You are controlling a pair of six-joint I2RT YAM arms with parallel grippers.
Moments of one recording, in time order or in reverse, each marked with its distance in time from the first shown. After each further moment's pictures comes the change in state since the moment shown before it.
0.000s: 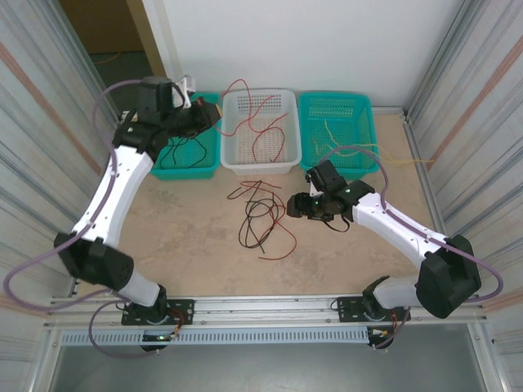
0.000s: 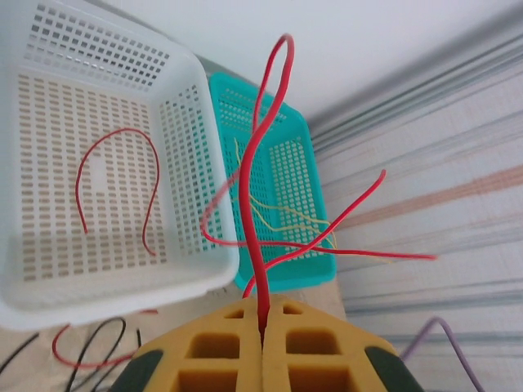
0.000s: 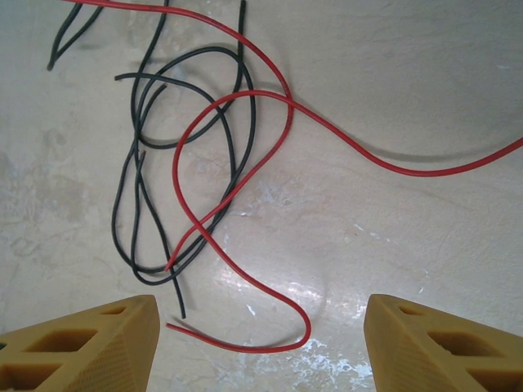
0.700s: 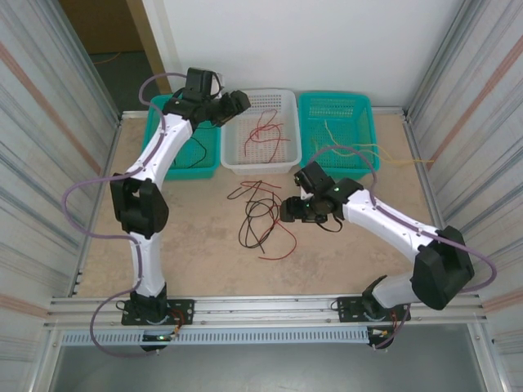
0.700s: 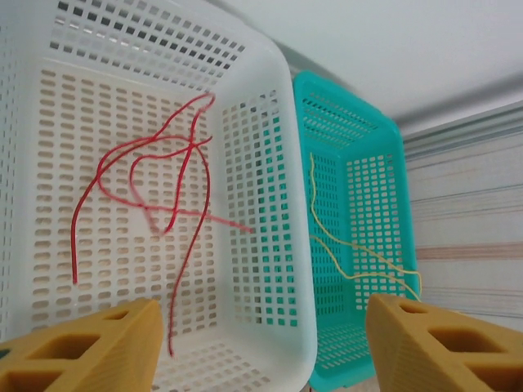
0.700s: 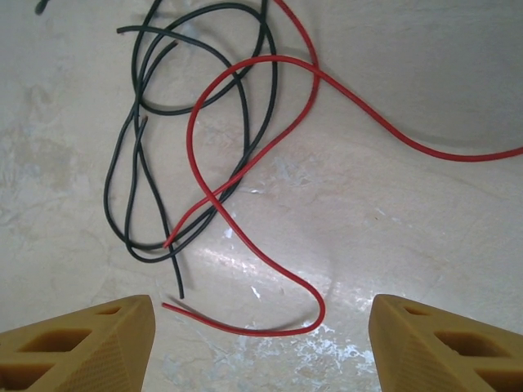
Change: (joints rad) left arm -0.032 0.466 0.332 -0.031 -0.090 0.011; right arm 0.085 0.087 0.075 -0.060 0.026 -0.029
